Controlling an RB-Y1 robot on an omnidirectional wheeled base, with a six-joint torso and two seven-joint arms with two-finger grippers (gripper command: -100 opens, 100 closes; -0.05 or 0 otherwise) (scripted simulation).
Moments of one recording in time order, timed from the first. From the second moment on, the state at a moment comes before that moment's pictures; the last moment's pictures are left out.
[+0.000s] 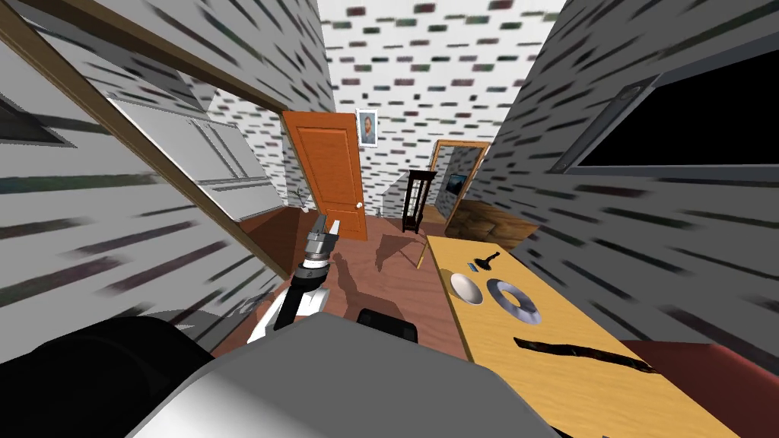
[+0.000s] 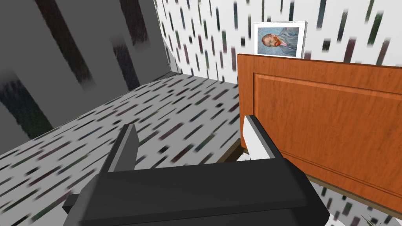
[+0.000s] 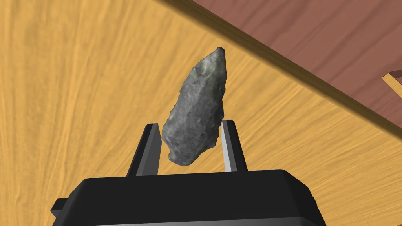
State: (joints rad) left arm 0.55 0.05 0.06 -2.28 -0.10 -0.60 0.14; right arm 0.24 -1.19 1.04 -1.30 -0.71 0.27 0.07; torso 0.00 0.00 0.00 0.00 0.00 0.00
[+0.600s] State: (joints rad) left arm 0.55 0.05 0.06 -2.28 -0.10 -0.60 0.14; right arm 0.28 -1.25 1.05 -1.34 -0.66 0.20 0.23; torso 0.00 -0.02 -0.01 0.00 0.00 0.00
